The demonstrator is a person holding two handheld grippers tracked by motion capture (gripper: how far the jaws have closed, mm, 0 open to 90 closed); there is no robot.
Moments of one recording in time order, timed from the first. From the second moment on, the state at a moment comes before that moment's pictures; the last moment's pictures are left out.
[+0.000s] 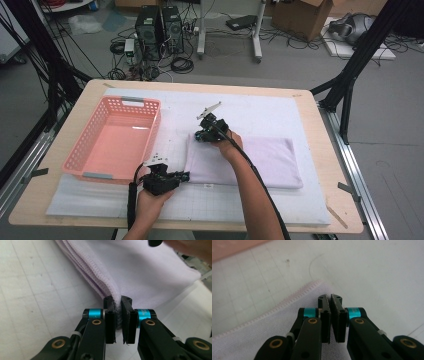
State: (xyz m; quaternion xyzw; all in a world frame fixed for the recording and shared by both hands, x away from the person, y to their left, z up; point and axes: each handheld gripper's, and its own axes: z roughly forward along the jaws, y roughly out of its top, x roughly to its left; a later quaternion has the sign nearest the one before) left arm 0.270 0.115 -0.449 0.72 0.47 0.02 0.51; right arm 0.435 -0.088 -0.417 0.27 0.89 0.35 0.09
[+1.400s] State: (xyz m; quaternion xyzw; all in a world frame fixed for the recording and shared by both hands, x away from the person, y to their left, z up) left arm 0.293 -0.031 -0.397 0.77 0.34 -0.02 0.54; right arm 0.394 -0.251 -0.386 0.35 0.80 0.47 0.13
